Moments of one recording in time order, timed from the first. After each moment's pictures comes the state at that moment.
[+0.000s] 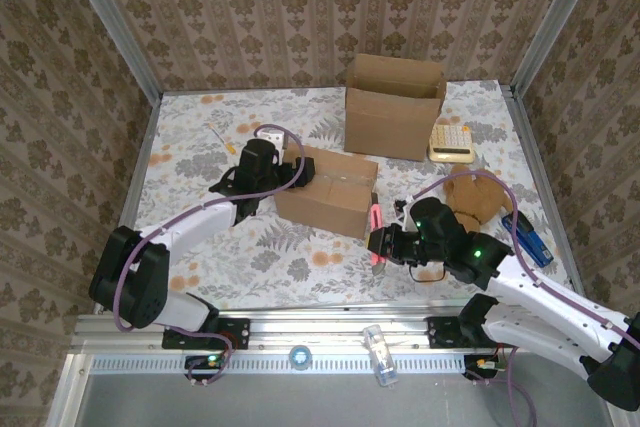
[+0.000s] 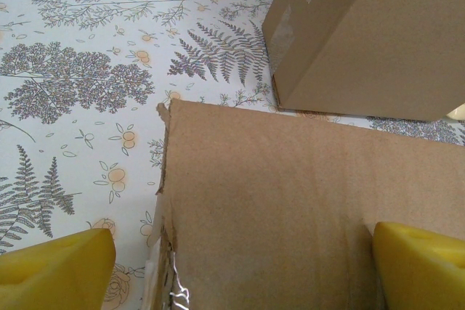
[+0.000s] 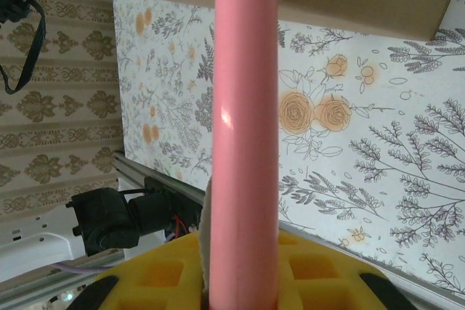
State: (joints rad) left arm -0.57 1.43 0.84 0.03 0.00 -0.37; right arm 0.76 0.82 0.61 -0.46 -0.30 1.08
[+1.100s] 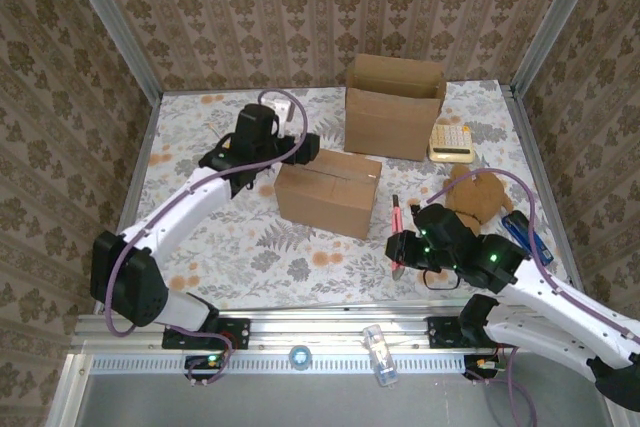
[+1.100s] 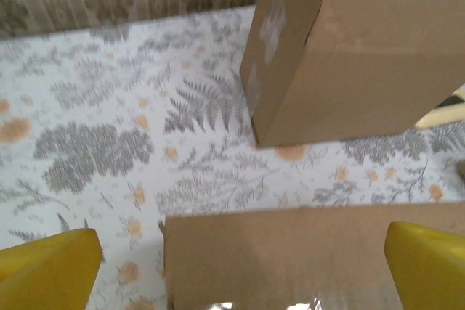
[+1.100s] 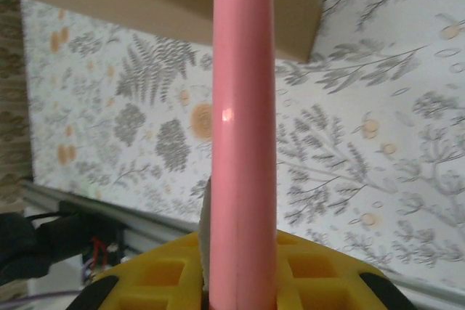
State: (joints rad) left arm -0.56 1.44 1.23 -0.34 0.02 -0.22; right arm 0.81 0.77 0.71 -0.79 -0.03 1.00
